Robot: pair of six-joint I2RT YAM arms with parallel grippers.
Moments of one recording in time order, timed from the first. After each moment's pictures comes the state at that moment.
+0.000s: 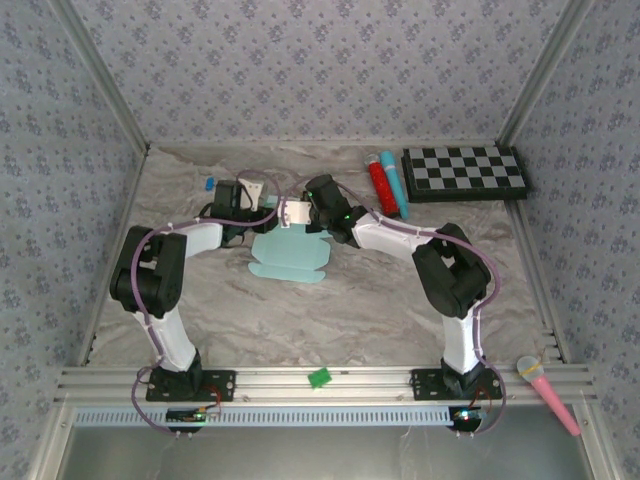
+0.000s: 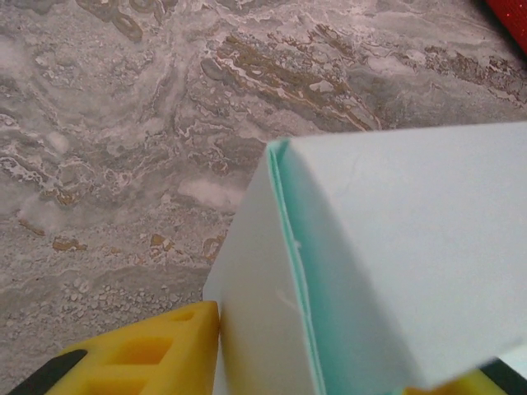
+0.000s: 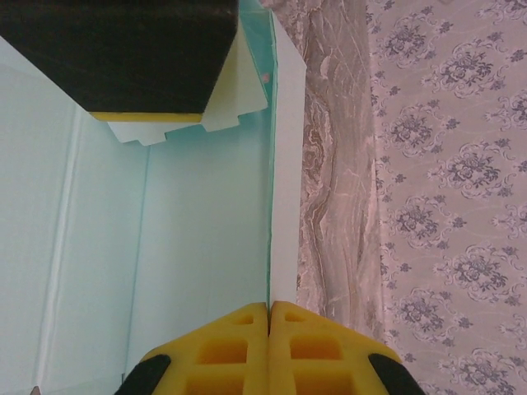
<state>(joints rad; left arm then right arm) -0.26 1.81 0.98 0.11 0.34 -0.15 0.72 1.95 1.37 -0.02 0.10 -1.08</state>
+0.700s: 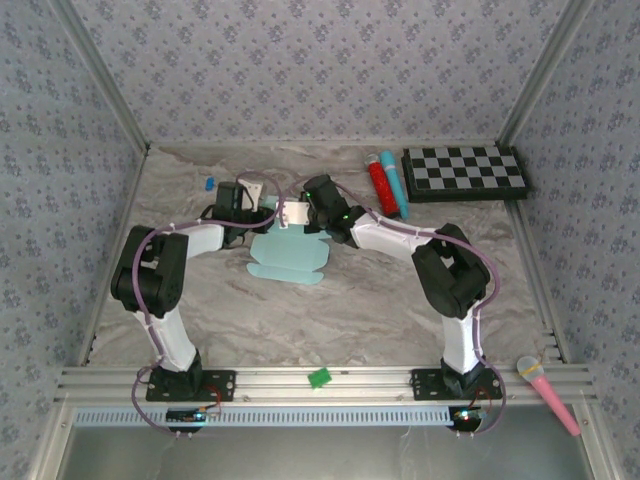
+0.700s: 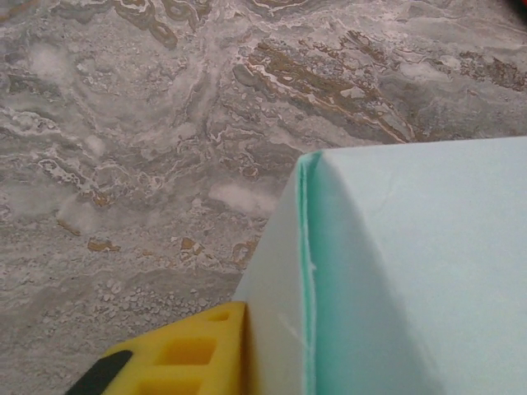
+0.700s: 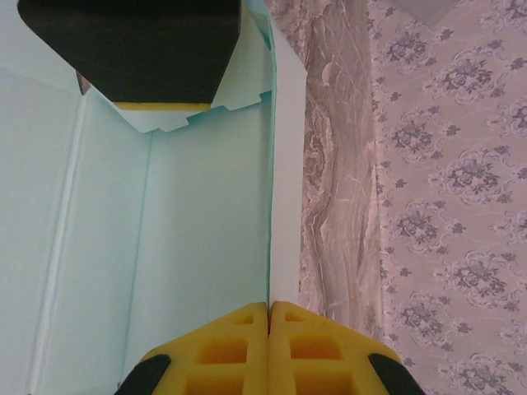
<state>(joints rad) -0.27 1.82 0.97 0.14 0.26 -0.15 0.73 1.95 1.38 -0.03 0.10 -1.08</state>
